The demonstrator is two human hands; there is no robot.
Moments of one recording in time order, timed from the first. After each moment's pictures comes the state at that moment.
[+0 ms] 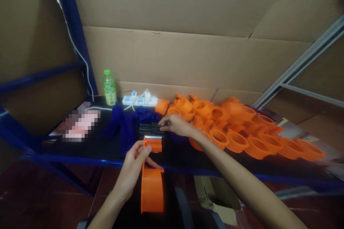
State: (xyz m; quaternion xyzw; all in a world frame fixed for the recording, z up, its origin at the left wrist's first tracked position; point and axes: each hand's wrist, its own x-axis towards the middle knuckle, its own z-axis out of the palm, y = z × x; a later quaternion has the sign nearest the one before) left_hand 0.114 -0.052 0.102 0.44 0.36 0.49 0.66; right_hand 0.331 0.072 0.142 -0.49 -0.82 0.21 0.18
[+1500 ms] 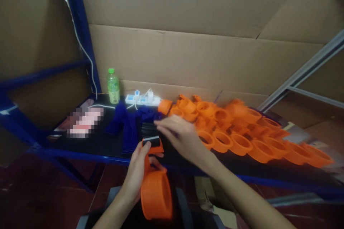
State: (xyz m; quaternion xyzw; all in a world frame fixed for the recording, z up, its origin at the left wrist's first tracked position) left_hand 0.131 -0.058 0.104 0.27 0.35 0.52 0.73; right_hand 0.286 -0.009 0.177 -0.40 -0.86 0.02 0.33
